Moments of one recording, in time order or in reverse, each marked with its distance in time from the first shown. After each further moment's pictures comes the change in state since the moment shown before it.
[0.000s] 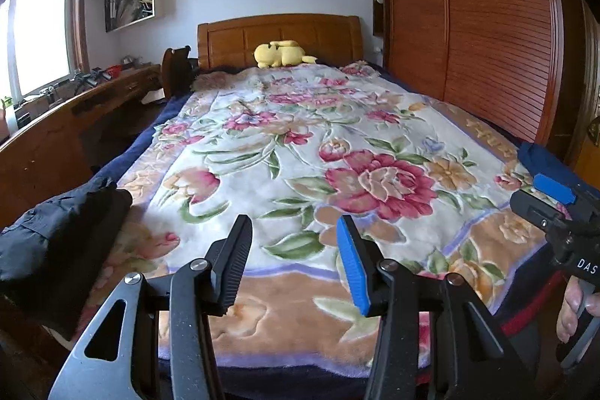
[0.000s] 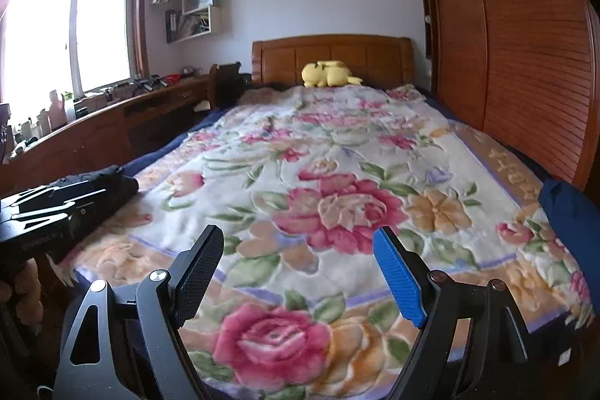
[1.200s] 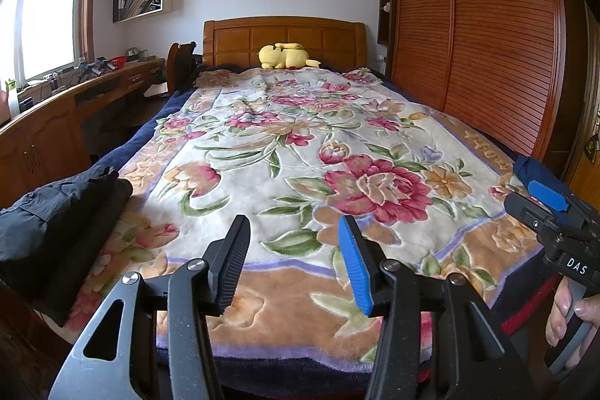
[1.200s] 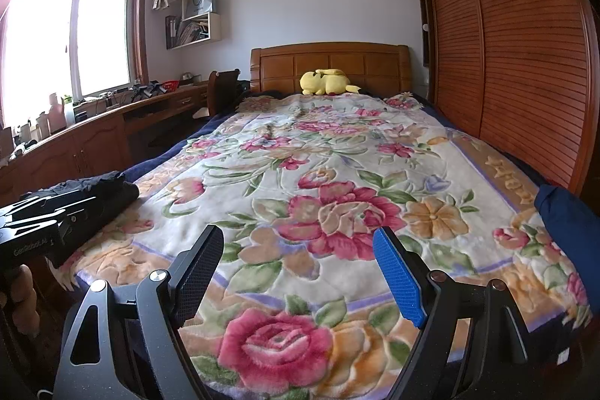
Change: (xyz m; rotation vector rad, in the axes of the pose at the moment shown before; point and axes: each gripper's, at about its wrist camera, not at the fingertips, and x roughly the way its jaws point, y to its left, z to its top) left arm -0.007 0.009 -0.007 -0.051 -0.006 -0.013; right arm 0.011 -0.002 -0.007 0.000 -0.020 -0.005
